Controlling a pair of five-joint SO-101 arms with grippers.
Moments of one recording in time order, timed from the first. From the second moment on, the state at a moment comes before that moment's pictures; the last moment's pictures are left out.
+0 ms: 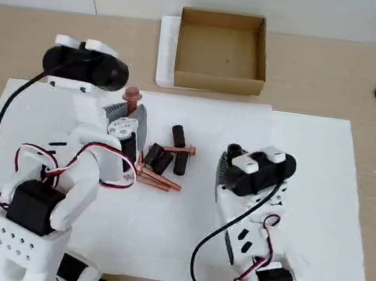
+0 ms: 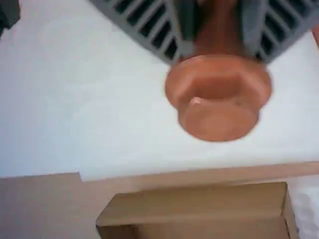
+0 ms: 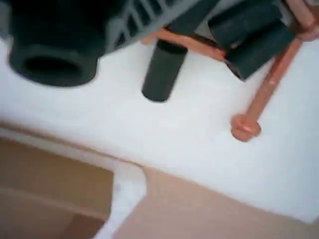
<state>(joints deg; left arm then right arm) 15.3 -53.1 27.7 67.1 19.5 -19.4 -103.0 85.2 40.6 0.6</state>
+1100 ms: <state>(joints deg) 23.5 -53.1 44.3 43.1 26.6 -29.5 -103.0 91.8 38.0 -10.2</state>
